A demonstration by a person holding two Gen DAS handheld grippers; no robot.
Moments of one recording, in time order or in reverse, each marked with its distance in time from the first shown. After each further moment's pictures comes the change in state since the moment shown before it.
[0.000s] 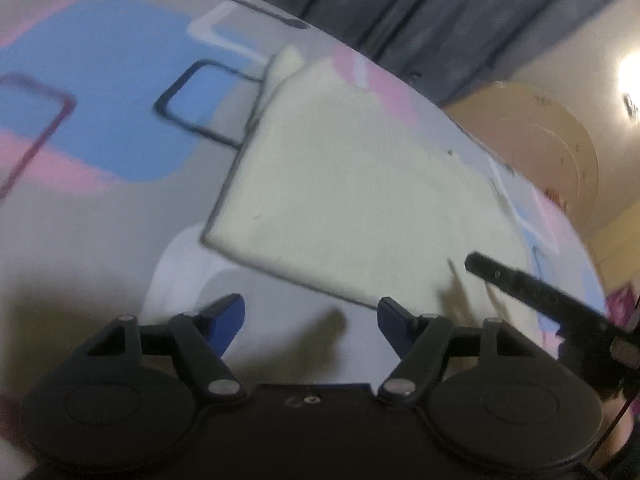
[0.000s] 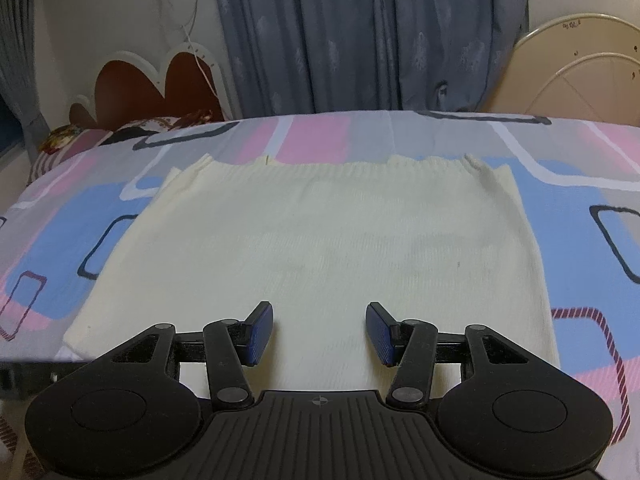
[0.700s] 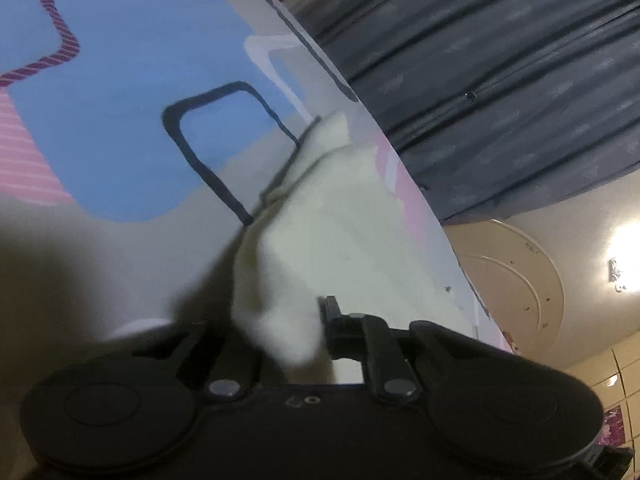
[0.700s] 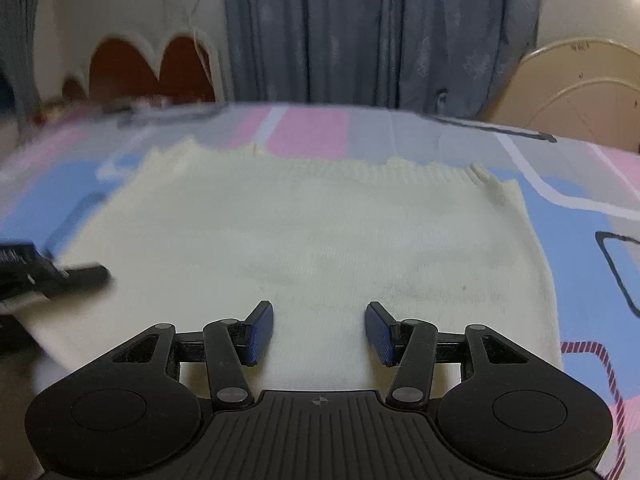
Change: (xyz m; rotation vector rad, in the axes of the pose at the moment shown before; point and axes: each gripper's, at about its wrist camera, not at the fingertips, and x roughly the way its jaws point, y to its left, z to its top) left arm 0.056 0.032 0.035 -0.356 -0.214 -0.133; right arm 0.040 0.002 -0.002 -0.136 0.019 -0.074
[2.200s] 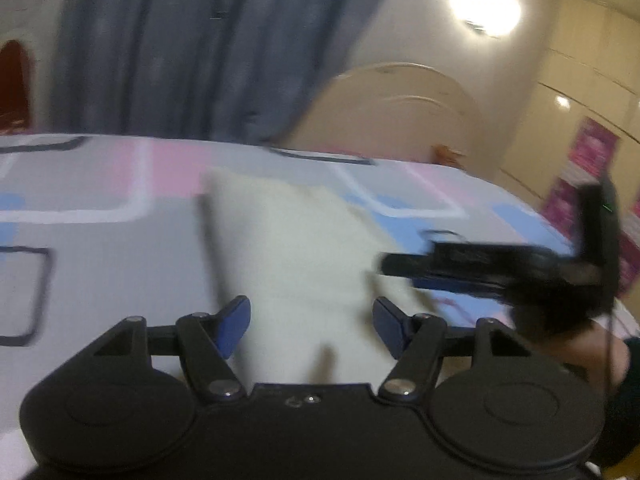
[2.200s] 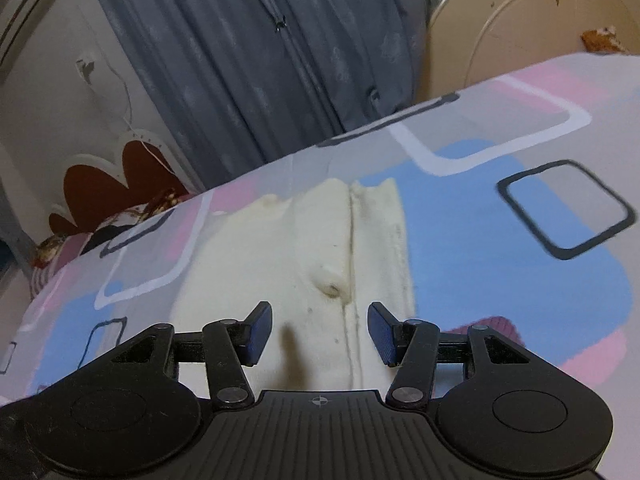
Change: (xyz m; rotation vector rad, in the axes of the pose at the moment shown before) left arm 0.026 -0.158 -0.067 0.830 0.129 -0.142; right arm -0.054 -0.128 0.010 0.458 -0.101 0.100
